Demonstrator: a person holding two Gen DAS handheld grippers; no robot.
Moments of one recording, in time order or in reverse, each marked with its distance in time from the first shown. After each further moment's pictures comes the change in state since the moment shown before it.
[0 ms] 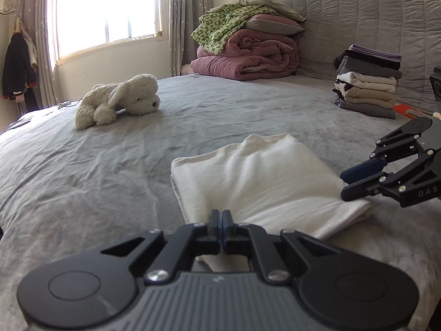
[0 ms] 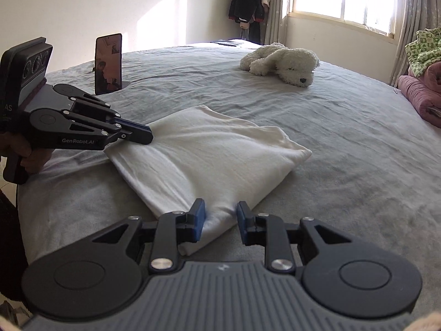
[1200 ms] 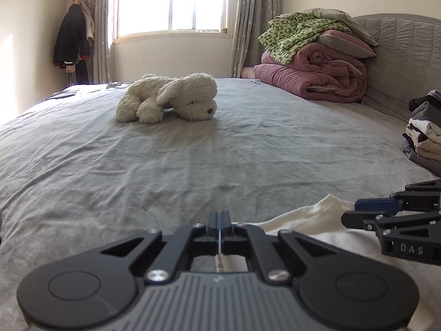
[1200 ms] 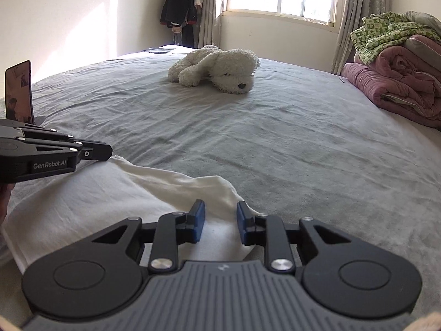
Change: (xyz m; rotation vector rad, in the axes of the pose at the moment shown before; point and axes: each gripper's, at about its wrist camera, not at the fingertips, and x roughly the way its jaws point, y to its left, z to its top) left arm 0.067 0.029 0.060 -0.202 -0.018 0.198; right arm 0.077 -0.031 0.060 0.137 -0.030 -0.259
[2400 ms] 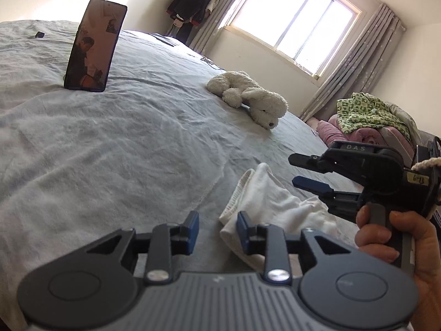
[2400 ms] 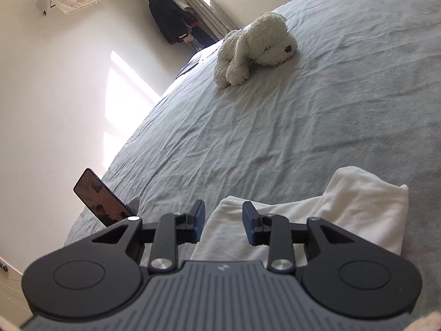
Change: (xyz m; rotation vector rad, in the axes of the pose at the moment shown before) left arm -0.121 0.001 -0.081 -0.598 -0.046 0.120; right arm 0.017 -0.007 0.043 0.589 0.103 0.430
